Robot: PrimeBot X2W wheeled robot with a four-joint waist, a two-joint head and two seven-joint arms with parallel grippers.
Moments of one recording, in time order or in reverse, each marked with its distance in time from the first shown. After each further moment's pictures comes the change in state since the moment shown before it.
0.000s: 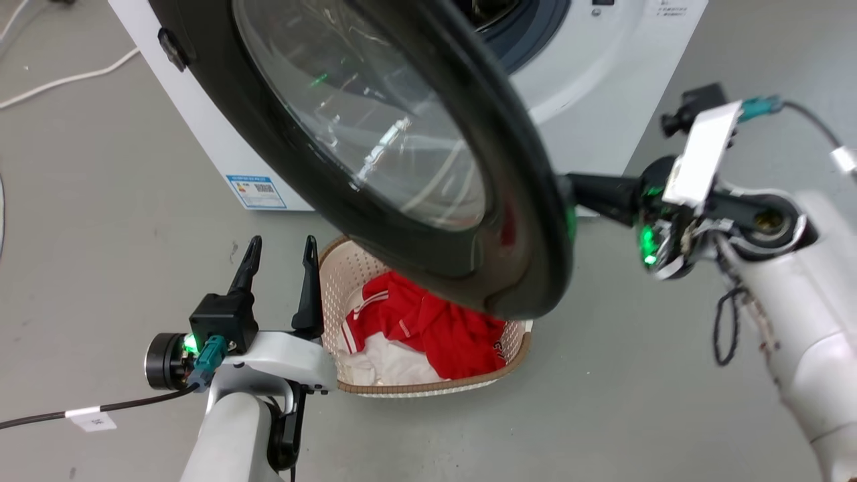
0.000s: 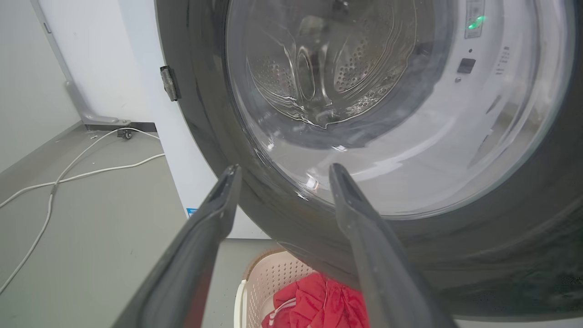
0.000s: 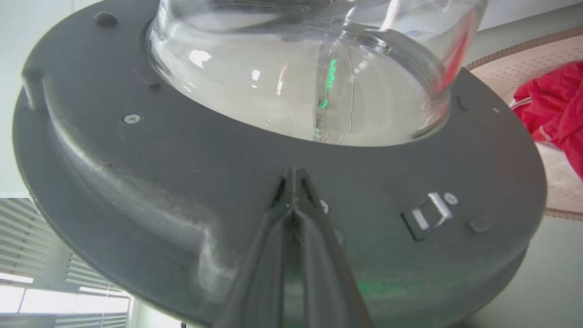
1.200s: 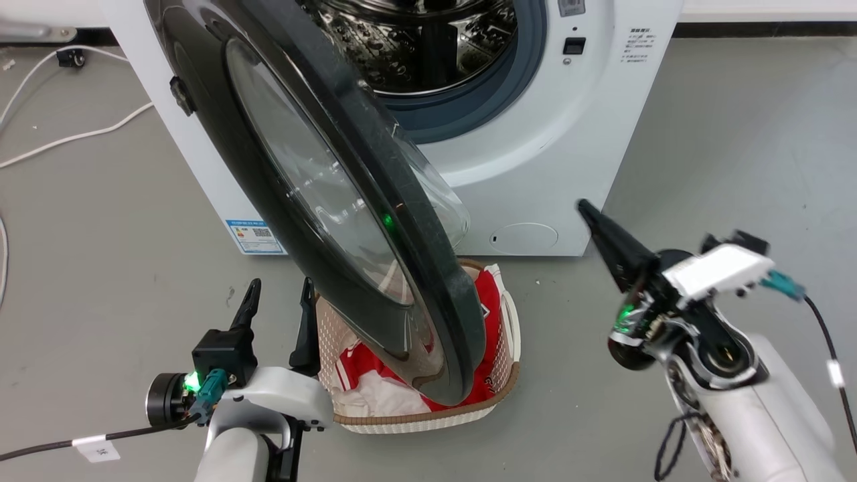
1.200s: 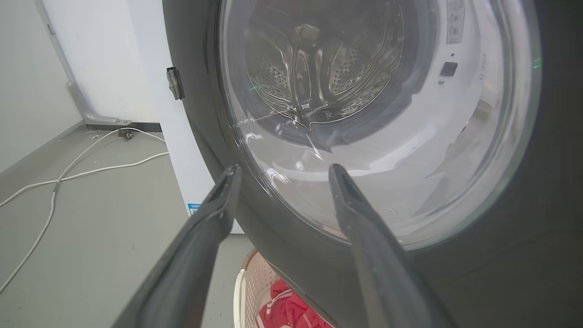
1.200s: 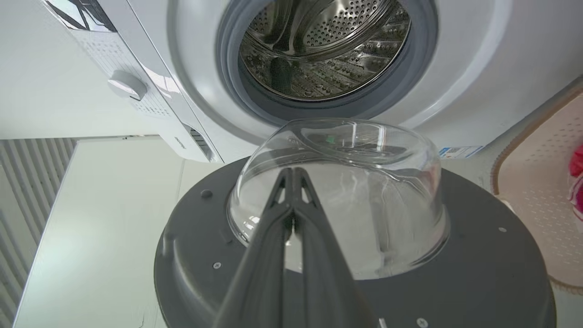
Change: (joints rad) left arm 0.076 0.000 0.010 0.022 -0.002 -0.001 0.000; right arm 0.384 0.139 -0.187 -0.221 0.028 0.000 -0.612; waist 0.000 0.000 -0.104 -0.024
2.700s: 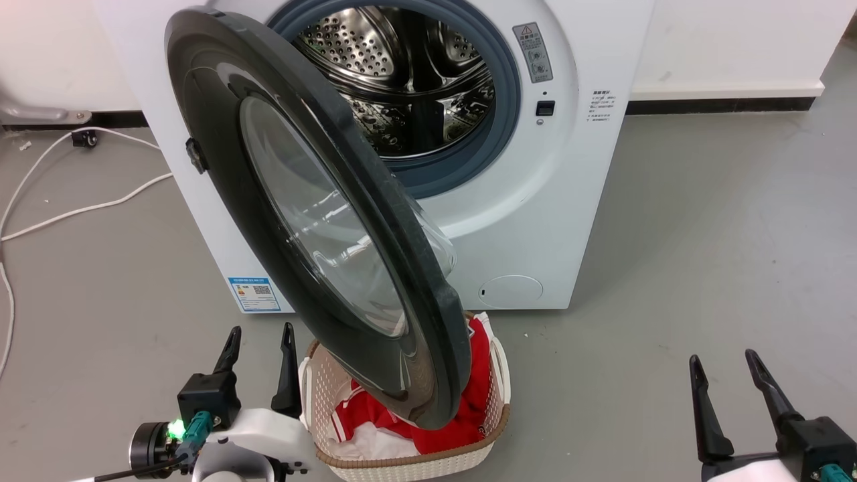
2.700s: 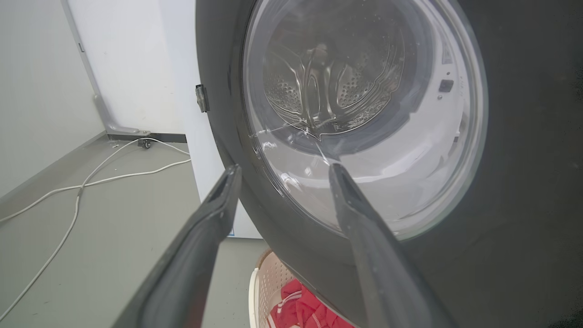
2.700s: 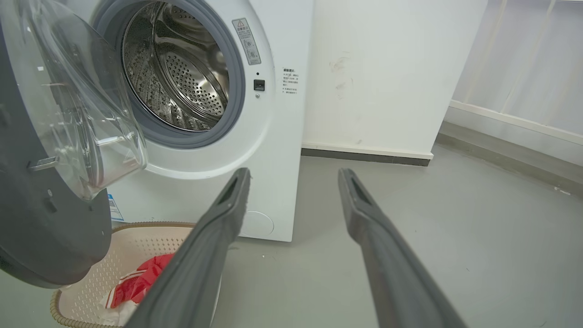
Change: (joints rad) left arm 0.104 0.000 0.053 -0.010 0.019 0.000 0.000; right arm 0.619 0.045 -0.331 -0.434 -1.799 0.000 -0.457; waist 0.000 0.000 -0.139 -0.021
